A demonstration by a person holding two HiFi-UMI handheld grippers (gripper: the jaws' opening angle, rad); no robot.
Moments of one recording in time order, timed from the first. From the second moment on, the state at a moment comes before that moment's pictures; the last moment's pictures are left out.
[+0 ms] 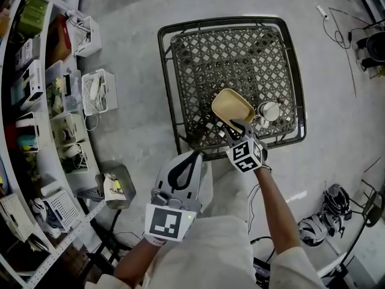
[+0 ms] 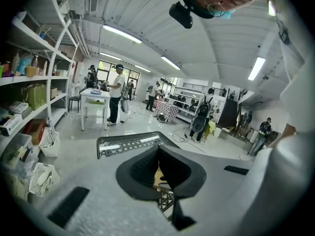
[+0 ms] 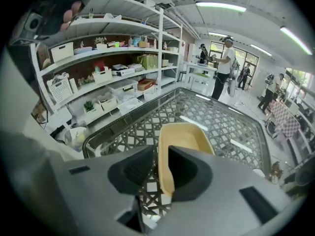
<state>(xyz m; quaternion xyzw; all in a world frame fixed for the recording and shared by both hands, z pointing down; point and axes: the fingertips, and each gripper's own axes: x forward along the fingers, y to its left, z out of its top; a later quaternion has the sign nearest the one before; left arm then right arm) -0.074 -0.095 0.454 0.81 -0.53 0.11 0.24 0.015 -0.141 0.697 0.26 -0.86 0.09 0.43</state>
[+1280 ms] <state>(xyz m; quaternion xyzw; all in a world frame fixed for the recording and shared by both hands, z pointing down) -0.086 -0.093 0.432 0.80 -0.55 0.09 0.23 0.006 -0.140 0.653 0.27 -0.86 0.09 0.42</state>
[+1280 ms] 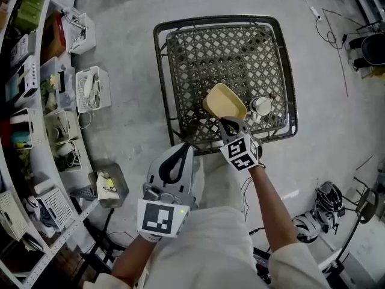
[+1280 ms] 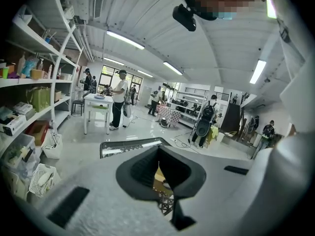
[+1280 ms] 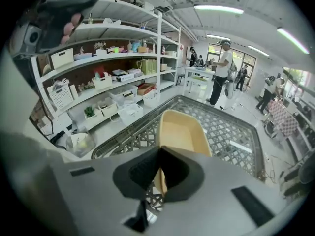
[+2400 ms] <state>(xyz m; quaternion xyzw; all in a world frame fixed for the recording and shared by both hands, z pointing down) -0.114 -0.057 0.309 0.84 -0.54 0.02 0.10 0.068 -0.089 0.275 0.45 -0.89 -0.03 0.10</state>
